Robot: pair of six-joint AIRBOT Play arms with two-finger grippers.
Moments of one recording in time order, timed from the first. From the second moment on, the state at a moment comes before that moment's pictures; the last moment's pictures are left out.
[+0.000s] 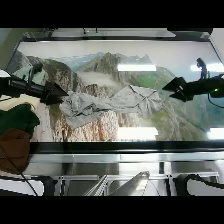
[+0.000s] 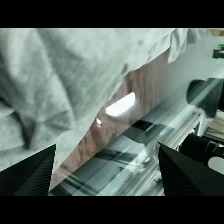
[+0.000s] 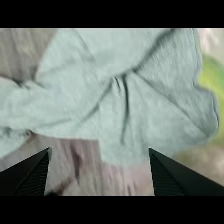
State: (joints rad) left arm 0.27 -1.68 1.30 0.69 -1.54 -1.08; right arm -0.25 -1.42 1.10 -0.77 1.19 1.28
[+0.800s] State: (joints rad) left arm 0.37 -1.72 1.07 0.77 -1.41 -1.03; right arm -0.08 -1.54 0.84 -0.58 0.92 1.16
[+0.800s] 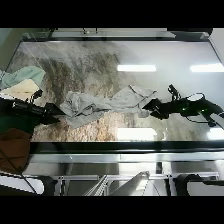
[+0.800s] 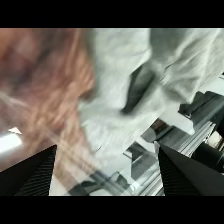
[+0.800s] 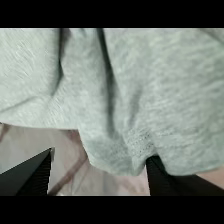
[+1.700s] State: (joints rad) left arm 0.22 -1.70 1.28 0.72 -1.42 -1.02; right arm -0.08 -1.48 0.98 -0.35 0.91 0.96
